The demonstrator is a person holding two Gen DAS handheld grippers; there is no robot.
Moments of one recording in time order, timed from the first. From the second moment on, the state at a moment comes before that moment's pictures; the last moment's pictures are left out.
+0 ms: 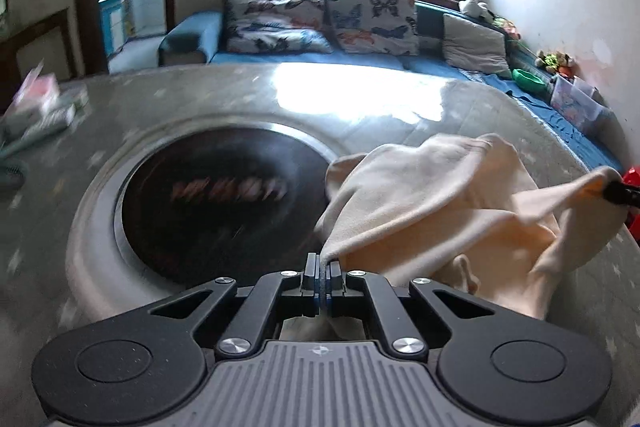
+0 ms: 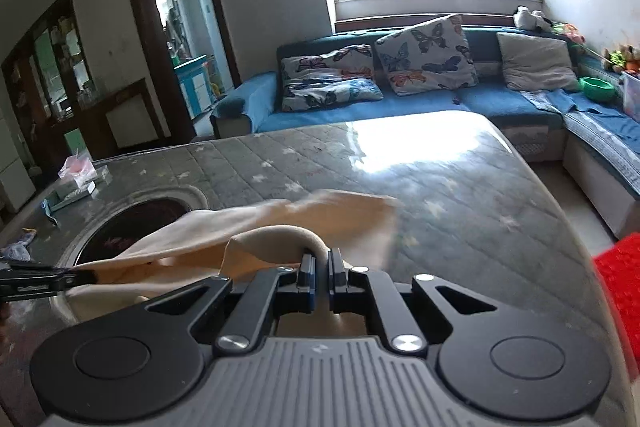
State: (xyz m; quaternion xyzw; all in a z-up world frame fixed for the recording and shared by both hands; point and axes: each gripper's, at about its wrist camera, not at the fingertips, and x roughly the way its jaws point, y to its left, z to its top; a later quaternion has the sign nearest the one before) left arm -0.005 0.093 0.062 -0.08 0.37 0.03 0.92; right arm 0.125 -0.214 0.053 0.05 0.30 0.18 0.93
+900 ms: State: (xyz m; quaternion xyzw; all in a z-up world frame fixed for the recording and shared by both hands) left arm -0.017 0.048 0.074 0.00 0.34 -0.07 0.94; right arm 0.076 -0.199 0.041 -0.07 0.34 0.18 0.92
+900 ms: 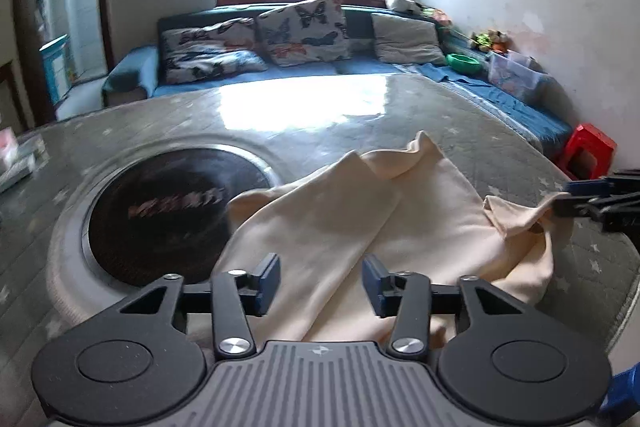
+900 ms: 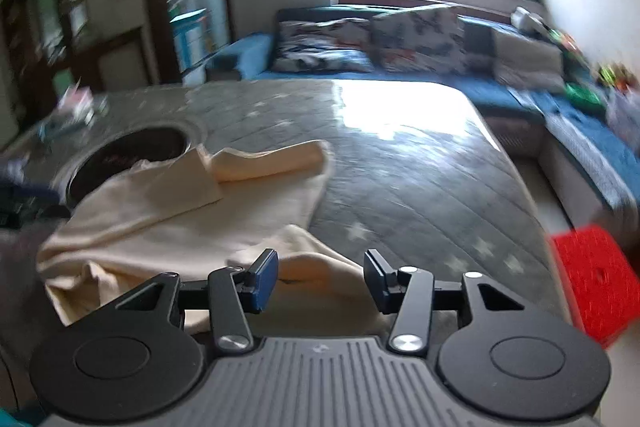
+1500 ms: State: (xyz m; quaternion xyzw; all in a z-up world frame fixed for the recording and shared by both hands) left arm 0.043 0.028 0.018 0.07 0.36 -0.09 0.93; right arm 0.094 -0.184 0.020 -0.17 0.34 0.14 0.91
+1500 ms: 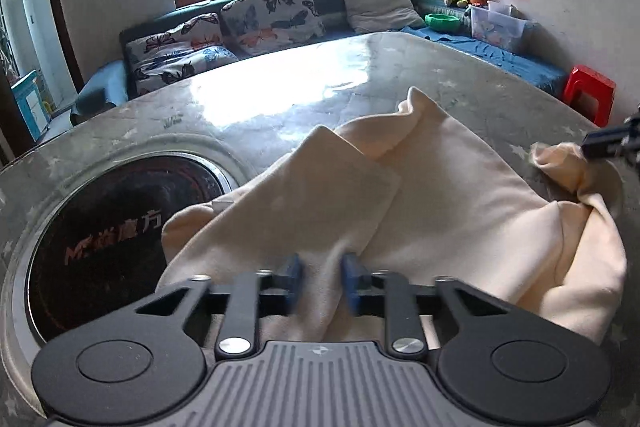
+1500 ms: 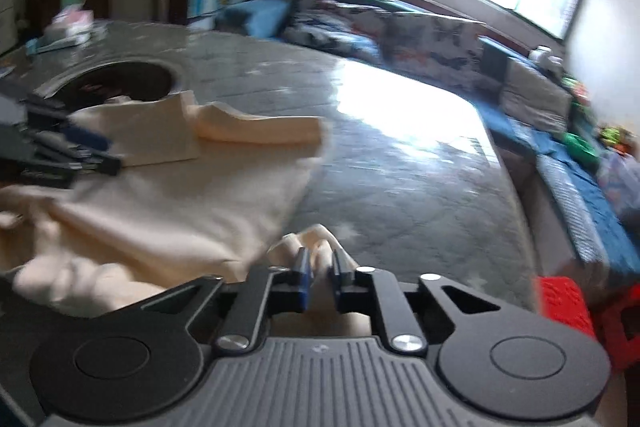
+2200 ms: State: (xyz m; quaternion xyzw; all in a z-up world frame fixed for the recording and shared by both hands) left arm -0.044 0.200 0.066 -0.11 0.31 0.20 0.92; right arm 0.100 -0.192 0.036 -0.11 0.32 0.13 0.93
